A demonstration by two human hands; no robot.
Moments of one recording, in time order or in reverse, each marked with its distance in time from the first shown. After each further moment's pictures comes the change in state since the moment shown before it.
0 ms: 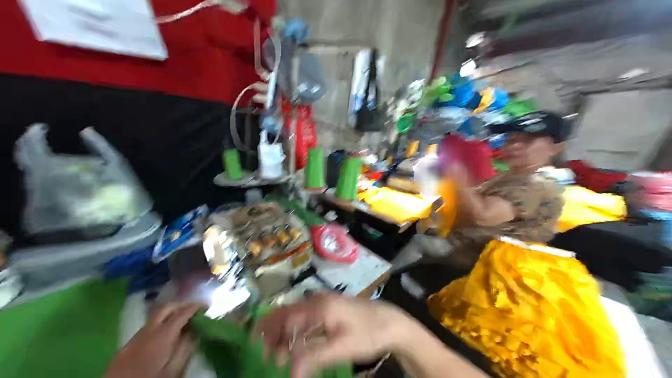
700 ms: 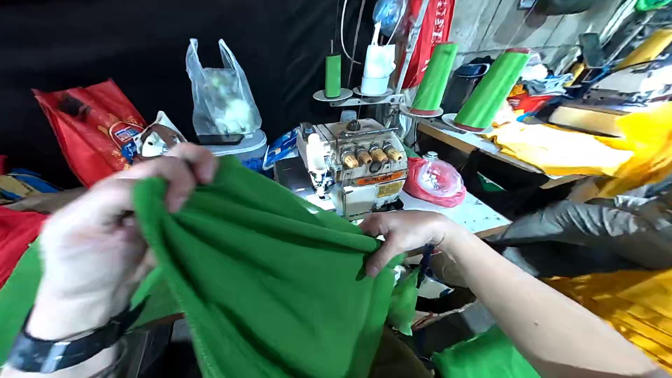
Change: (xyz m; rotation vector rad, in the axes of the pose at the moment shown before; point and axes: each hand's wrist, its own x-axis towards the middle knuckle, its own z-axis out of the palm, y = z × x) left_hand -0.057 -0.026 -0.091 -0.665 0.294 0.365; right_hand 0.024 0.080 0.005 0.133 -0.466 0.307
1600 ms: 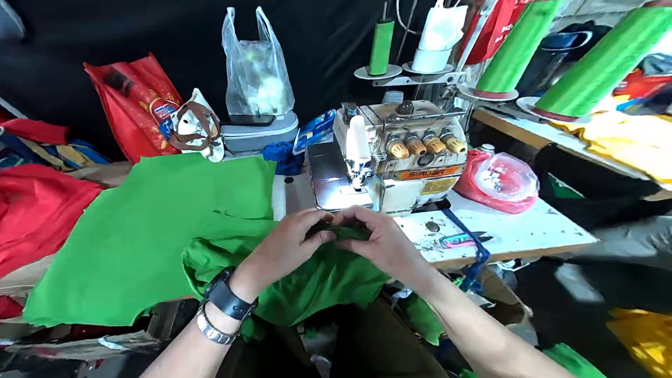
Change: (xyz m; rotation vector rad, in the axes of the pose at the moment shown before) left_hand -0.028 -0.082 0.091 0.490 -0.238 -0.322; right_hand 0.072 0.023 0.066 -0.062 0.708 -0.264
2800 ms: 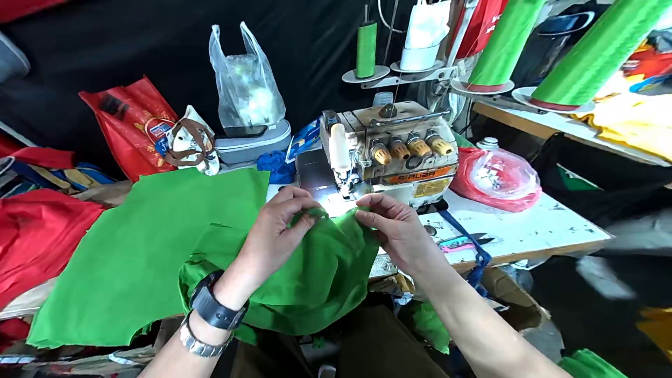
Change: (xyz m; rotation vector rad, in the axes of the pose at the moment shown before) left_hand 0.027 0.020 -0.014 -0.074 0.168 -0.052; right_hand 0.004 0.015 -0.027 0.702 0.326 0.339
